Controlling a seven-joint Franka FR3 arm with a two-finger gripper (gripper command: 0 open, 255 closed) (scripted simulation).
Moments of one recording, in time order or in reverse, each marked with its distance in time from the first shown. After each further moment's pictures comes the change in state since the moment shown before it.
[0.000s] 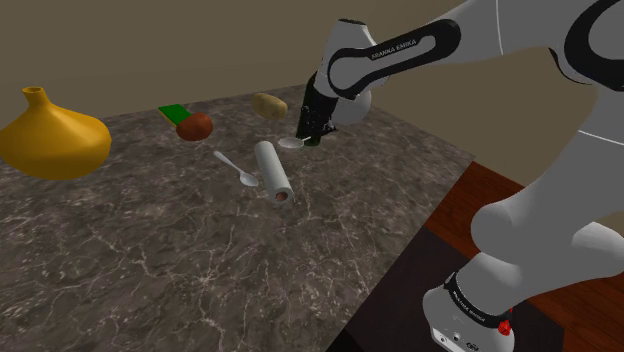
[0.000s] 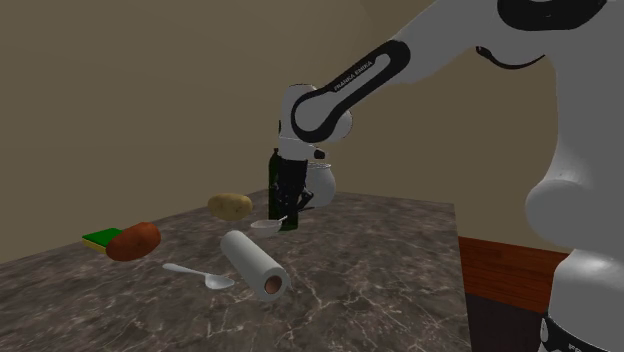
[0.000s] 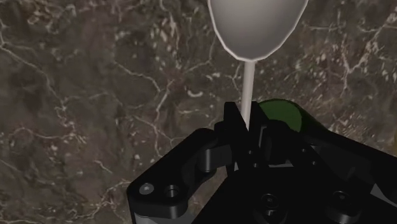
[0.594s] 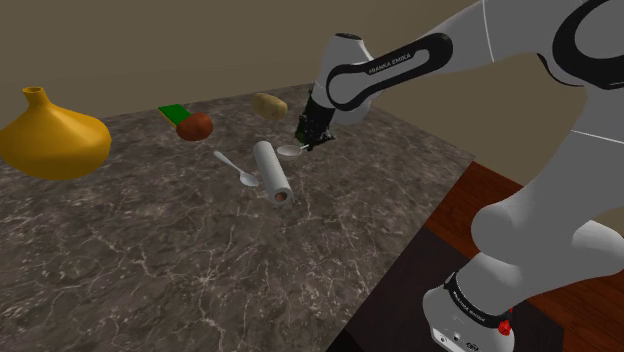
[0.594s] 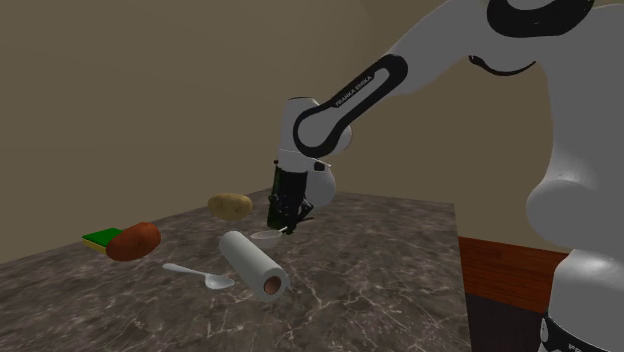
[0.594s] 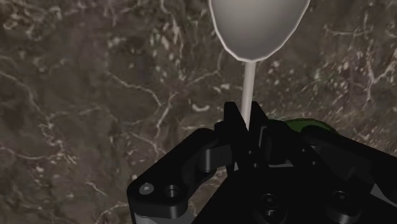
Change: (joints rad) arm 0.027 0.054 -0.025 -0.031 -0.063 0.066 0.044
